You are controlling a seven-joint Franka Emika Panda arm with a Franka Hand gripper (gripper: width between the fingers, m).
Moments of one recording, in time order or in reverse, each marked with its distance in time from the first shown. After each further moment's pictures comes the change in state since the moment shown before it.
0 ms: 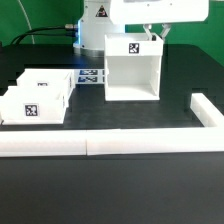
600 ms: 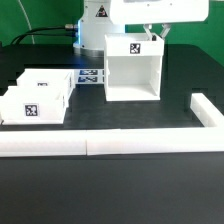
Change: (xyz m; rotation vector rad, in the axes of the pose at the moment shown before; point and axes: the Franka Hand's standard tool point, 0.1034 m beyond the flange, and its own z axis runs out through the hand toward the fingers) arm 0.002 0.001 0.000 0.000 0.000 -0.002
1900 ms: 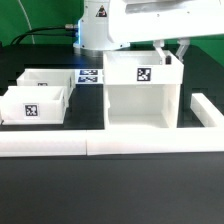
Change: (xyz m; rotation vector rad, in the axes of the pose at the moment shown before) arm 0.177 0.009 -0.007 0.042 0.138 0.018
